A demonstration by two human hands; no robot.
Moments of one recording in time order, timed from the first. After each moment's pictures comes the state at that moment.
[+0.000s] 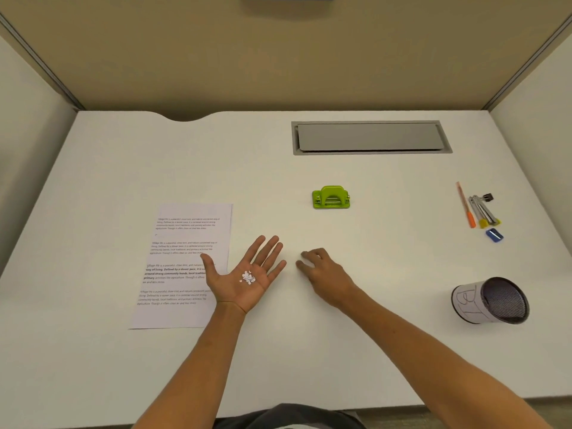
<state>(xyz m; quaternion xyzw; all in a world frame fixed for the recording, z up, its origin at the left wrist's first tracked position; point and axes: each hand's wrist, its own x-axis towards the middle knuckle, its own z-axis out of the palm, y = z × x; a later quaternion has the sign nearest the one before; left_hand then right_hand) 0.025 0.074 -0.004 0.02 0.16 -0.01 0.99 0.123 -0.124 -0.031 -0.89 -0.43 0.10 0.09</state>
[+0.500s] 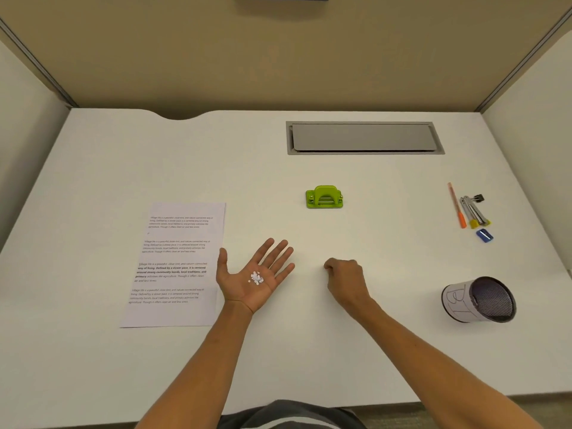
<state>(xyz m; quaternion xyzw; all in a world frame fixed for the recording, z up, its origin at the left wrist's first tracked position) 0.034 0.049 -0.008 0.02 0.19 -0.05 0.98 0.125 -0.155 -0.013 -0.96 -0.16 0.14 0.19</state>
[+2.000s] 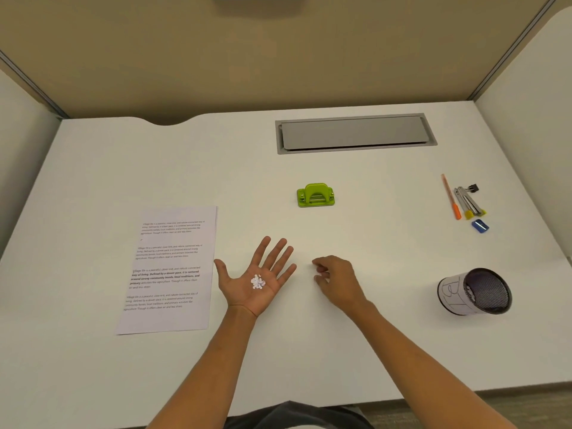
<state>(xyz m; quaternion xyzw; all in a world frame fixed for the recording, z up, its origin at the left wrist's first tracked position) 0.040 0.022 -0.011 0.04 0.20 -0.04 0.98 0.121 -0.168 -0.017 -0.91 -0.17 0.18 0.34</state>
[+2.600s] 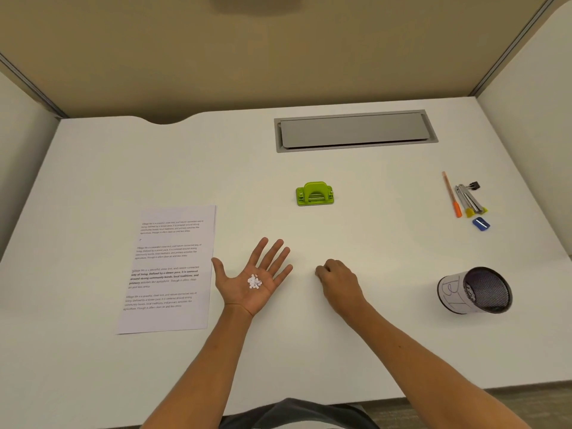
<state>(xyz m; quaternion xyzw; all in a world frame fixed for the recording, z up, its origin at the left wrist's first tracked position) 0.040 0.028 -0.014 0.04 0.19 -0.04 0.98 0.114 -0.173 -0.036 -0.95 -0.28 0.10 0.07</state>
